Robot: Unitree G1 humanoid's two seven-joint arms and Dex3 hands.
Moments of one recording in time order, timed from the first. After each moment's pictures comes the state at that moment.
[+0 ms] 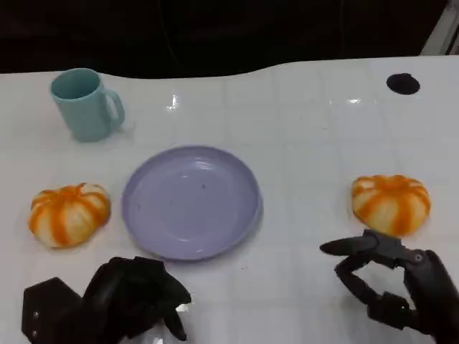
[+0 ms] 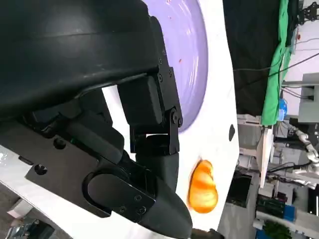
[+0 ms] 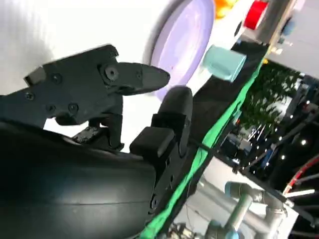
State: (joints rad) left arm -0.01 -0.02 0.06 0.49 -0.22 -0.35 -0.47; right arm 0.03 -0.14 0.06 0.41 -0.27 -0.80 -0.03
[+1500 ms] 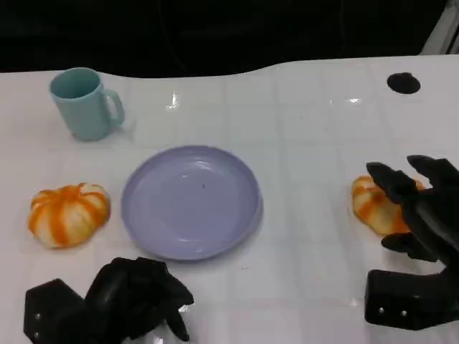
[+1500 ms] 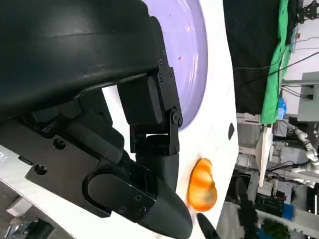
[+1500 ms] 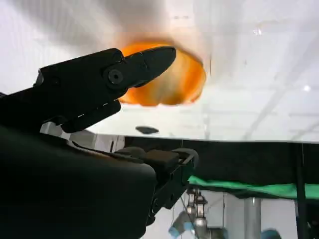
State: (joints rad) left arm 0.00 -0.02 0.05 0.47 -0.22 -0.35 -0.47; right arm -0.26 -0.39 0.29 0.39 -0.97 -0.10 -0.27
